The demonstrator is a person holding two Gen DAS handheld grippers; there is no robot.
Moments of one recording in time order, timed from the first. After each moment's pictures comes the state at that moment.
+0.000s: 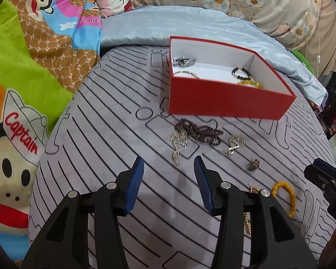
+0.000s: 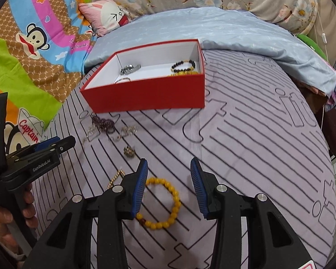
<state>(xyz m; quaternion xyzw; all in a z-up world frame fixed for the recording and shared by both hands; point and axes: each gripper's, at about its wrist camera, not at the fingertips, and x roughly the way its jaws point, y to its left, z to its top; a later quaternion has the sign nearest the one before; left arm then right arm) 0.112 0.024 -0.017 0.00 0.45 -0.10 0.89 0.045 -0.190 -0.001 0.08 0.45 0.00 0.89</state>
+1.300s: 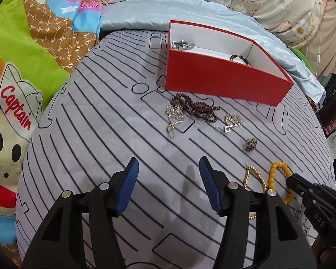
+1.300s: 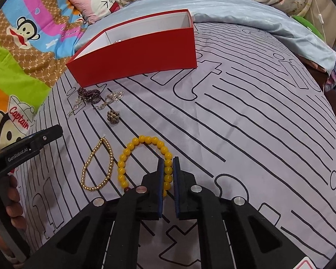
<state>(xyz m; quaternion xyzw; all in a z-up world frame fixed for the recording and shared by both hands) 0.100 0.024 -0.030 -0.02 0.47 -0.10 0.88 0.033 -0.196 -0.043 0.10 0.48 -0.01 0.87</state>
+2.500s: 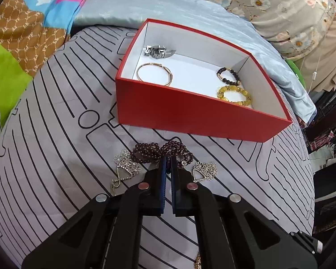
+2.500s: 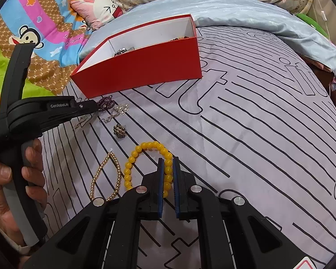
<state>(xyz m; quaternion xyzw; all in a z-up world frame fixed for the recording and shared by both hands) 0.166 -0.018 -0.031 -0.08 0.49 -0.14 0.86 0.044 -0.200 -0.034 0.12 0.47 0.01 0.87</state>
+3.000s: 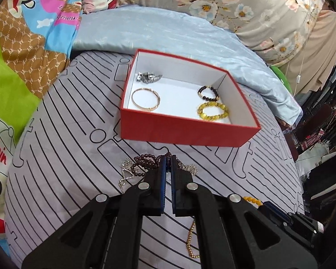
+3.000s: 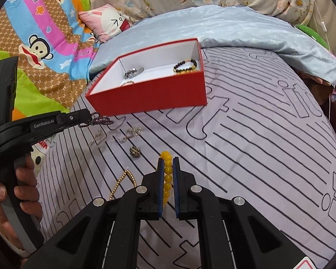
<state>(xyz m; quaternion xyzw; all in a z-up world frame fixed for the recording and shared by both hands) 0.140 -0.005 0.017 -0.08 0.44 -0.17 0.88 0.042 -0.199 0.003 0.12 0.43 0.02 0.89</state>
